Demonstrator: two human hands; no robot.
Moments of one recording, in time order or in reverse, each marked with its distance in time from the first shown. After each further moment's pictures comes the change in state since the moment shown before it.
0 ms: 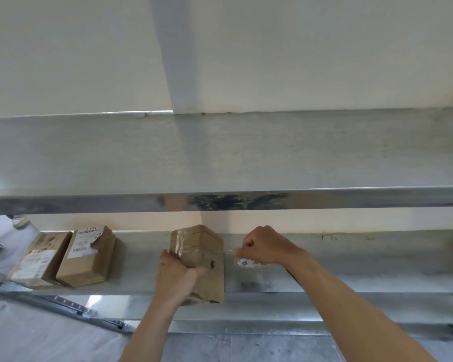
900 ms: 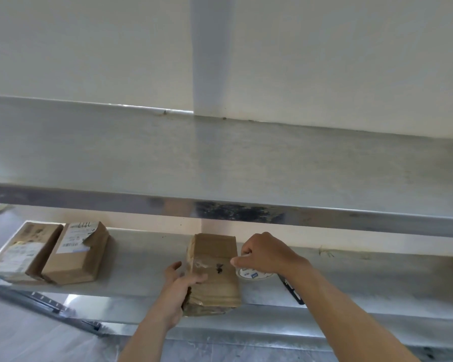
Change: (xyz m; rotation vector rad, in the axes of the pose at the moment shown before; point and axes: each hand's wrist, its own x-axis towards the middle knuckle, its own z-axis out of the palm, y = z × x) left_hand 0.017 -0.033 0.017 -0.743 -0.327 -0.207; right_hand 0.002 -0.032 -0.008 -0.320 -0.013 0.041
